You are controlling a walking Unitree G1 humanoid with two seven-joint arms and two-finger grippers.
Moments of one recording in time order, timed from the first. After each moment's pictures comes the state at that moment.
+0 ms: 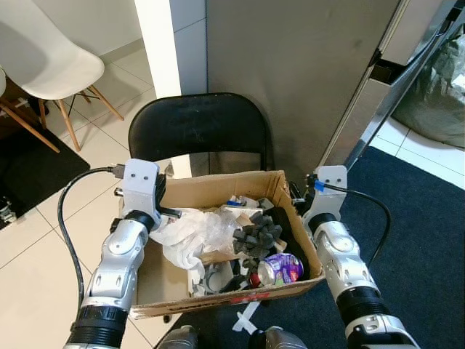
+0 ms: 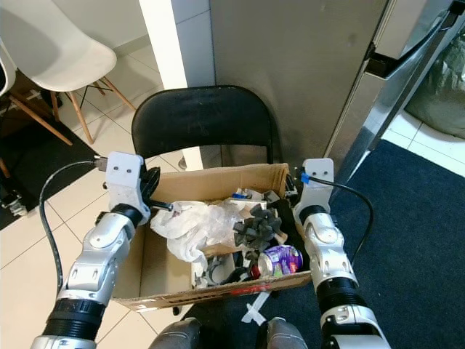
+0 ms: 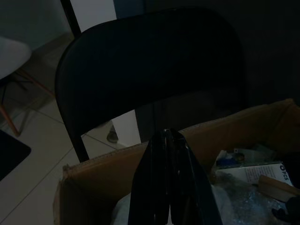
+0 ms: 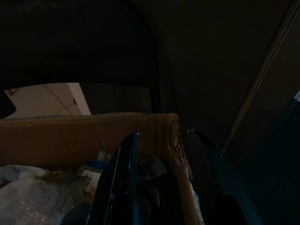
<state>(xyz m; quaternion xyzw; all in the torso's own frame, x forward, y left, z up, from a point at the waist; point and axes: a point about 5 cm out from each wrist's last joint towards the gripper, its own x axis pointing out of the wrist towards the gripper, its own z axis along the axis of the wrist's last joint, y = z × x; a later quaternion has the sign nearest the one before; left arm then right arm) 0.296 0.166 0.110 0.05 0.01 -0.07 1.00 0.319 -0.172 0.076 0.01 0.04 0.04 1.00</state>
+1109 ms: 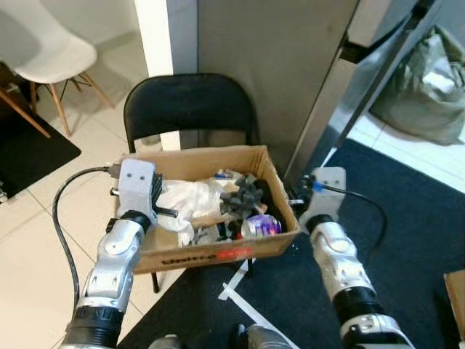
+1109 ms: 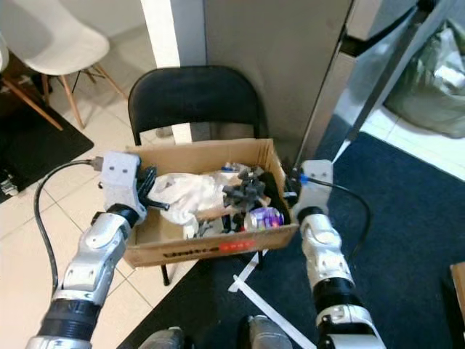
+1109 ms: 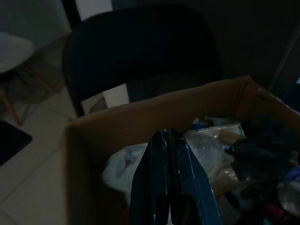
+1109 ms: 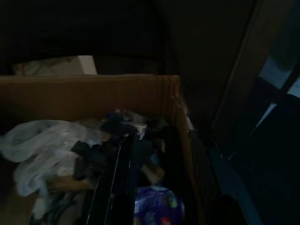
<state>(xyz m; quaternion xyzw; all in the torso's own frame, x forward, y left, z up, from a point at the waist) 0.295 0.167 0.110 0.05 0.01 -0.06 1.00 0.319 -0.170 0.074 0.01 0.04 0.04 1.00</state>
